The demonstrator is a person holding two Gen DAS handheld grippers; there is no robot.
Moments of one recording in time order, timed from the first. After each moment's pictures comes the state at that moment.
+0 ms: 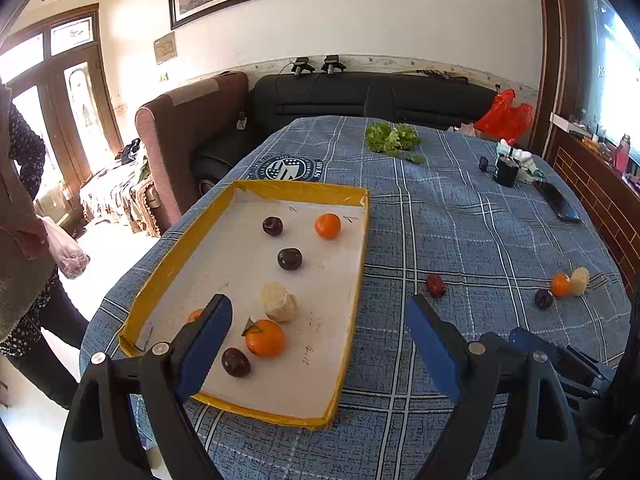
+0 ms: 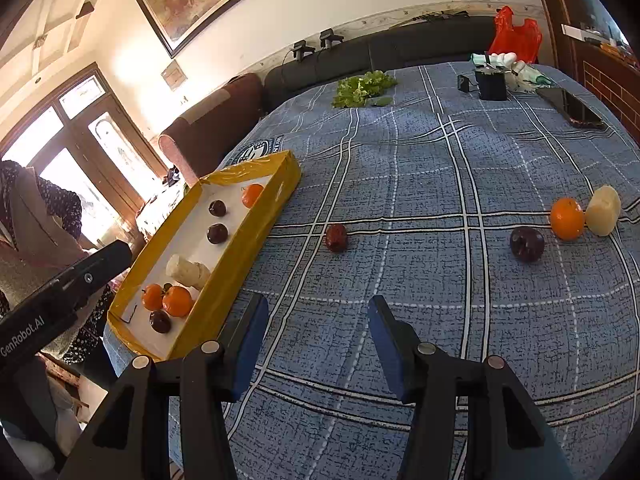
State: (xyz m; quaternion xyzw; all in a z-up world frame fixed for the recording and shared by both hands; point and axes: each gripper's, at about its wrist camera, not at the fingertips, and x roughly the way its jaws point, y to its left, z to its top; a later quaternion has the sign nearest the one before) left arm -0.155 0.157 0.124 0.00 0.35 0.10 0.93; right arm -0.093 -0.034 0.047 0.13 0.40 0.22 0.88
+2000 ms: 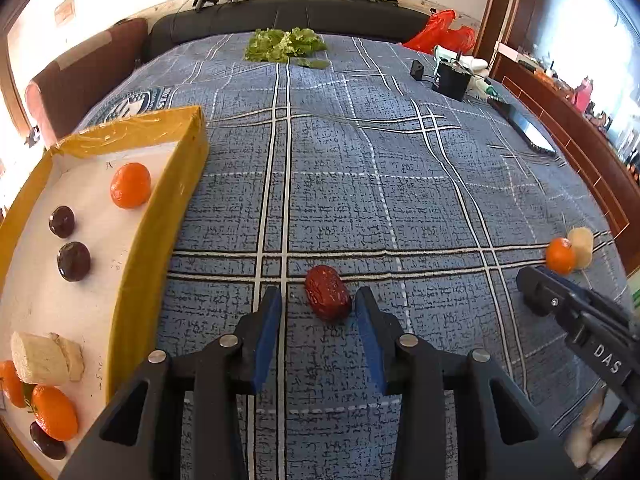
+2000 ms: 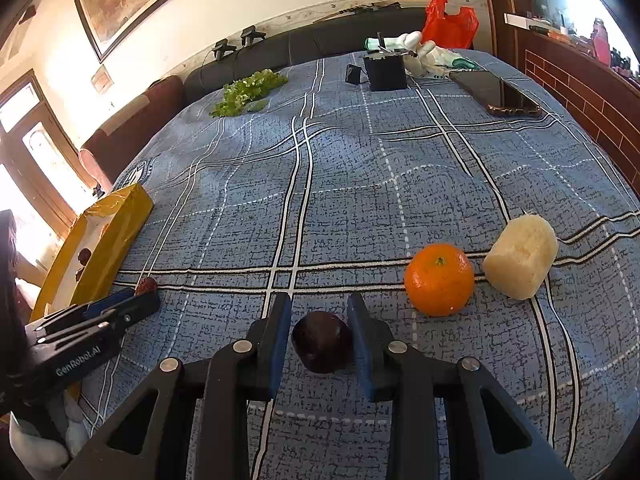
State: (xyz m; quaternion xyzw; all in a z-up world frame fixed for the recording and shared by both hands) left arm -0.018 0.086 0.013 -0.01 0.46 -0.05 0.88; right arm -0.010 -0.125 0.010 0.11 0.43 0.10 0.89
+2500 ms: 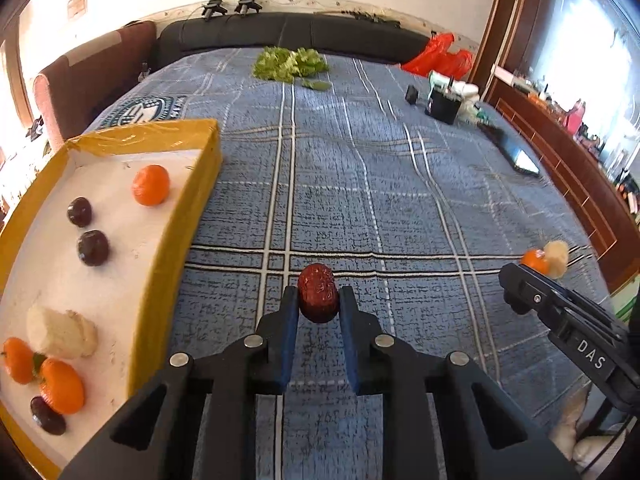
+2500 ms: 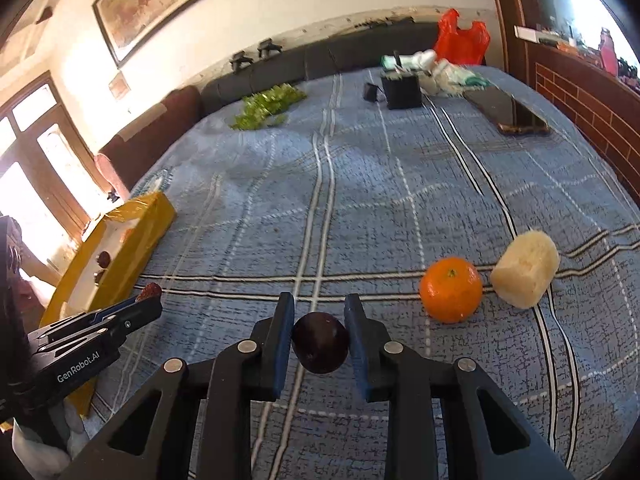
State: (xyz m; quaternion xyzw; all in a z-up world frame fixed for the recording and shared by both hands) left arm -0.043 0.096 0.036 -0.04 0.43 -0.05 0.90; right arm -0.028 -0.120 0.028 0.11 0.38 0.13 0.91
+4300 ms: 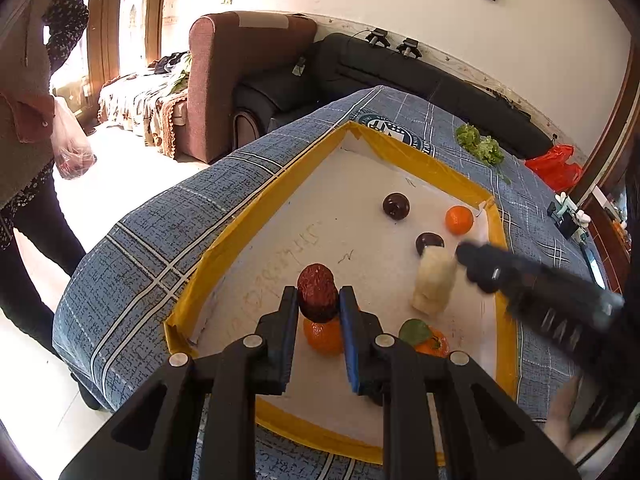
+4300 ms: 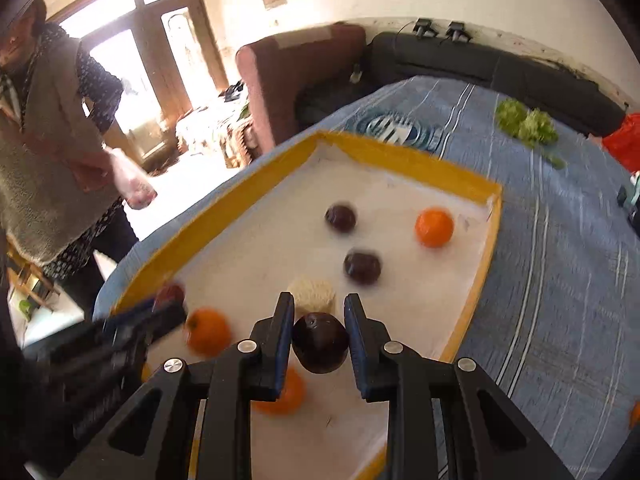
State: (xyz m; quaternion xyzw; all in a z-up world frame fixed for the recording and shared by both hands) left arm -0.150 0.328 0.058 -0.17 0.38 0.14 0.90; right arm -0.017 0.186 0.070 -0.04 0.41 0.33 0.85
